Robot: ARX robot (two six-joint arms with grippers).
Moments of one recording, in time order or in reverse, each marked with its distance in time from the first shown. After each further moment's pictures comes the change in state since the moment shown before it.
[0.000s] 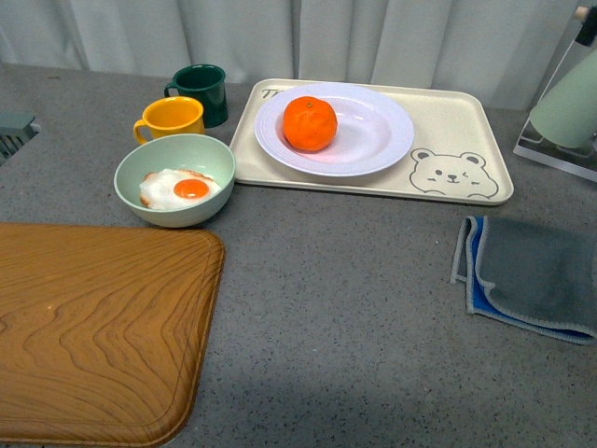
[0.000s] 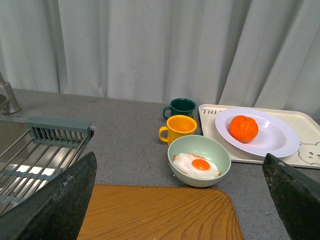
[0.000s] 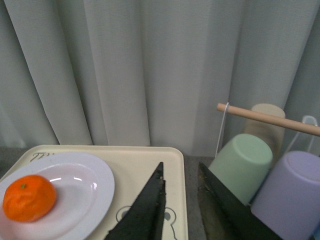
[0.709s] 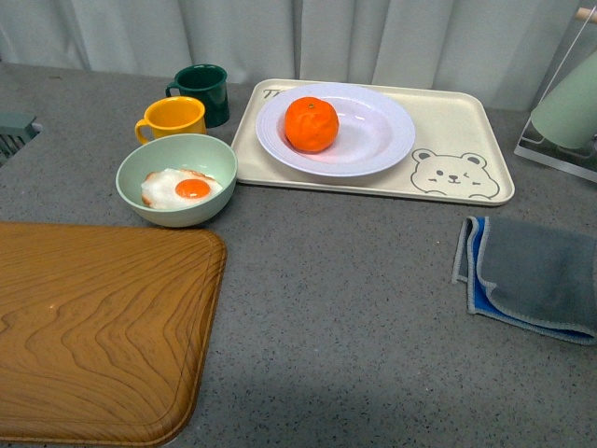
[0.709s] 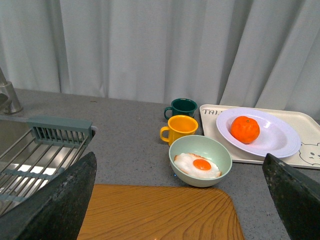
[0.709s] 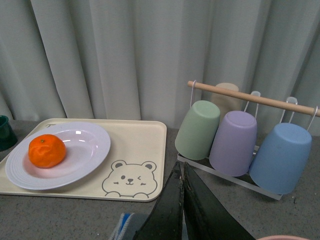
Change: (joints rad) left arm 0.000 0.000 0.000 0.000 0.000 0.000; right arm -0.131 -0.619 -0.423 -0.210 -0.135 -0.018
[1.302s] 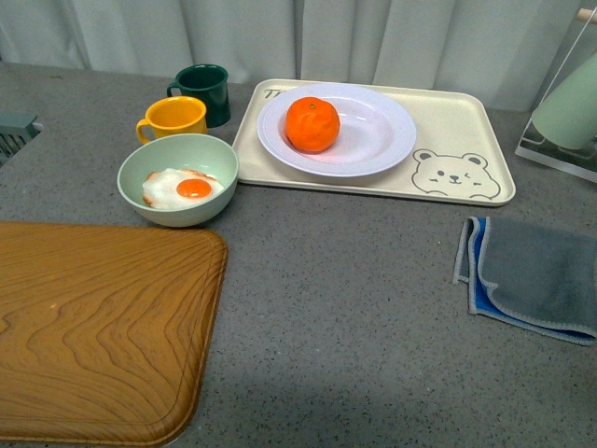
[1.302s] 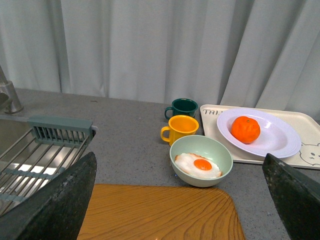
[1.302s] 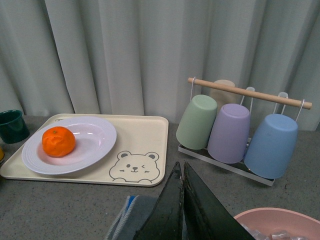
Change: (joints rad) left arm 0.000 0.000 0.000 0.000 0.000 0.000; right arm -0.001 -0.442 -0.087 -0.349 -0.003 0.000
